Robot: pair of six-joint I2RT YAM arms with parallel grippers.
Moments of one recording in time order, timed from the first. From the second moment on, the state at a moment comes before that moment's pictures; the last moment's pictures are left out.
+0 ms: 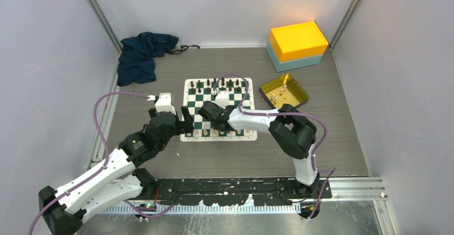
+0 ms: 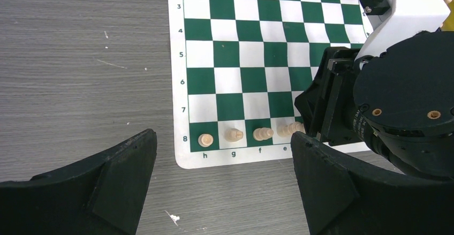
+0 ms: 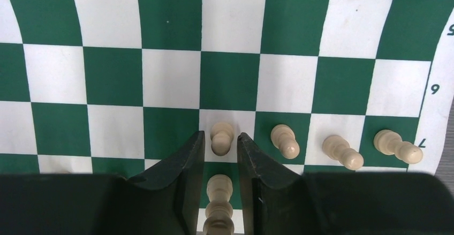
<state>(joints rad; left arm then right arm) -0.79 0.76 0.64 -0.42 -0.52 -0.55 0.99 1.95 1.29 -0.45 0.54 0.81</state>
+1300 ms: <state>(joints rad) -0.79 0.77 0.64 -0.42 -0.52 -0.55 0.99 1.83 1.36 -0.51 0.58 0.73</state>
